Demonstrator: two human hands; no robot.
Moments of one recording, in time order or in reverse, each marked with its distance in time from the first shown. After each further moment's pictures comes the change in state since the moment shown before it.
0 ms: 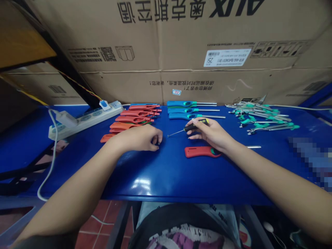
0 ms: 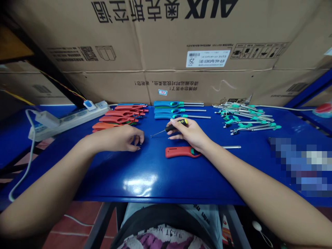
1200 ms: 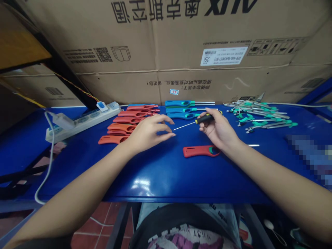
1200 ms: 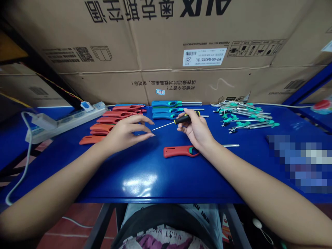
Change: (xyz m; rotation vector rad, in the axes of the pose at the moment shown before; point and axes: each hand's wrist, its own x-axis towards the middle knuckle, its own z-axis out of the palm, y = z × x) left_hand 0.017 0.015 0.016 -0.067 0.660 0.397; right_hand -0.001 -0.015 0.000 0.219 0.303 -0.106
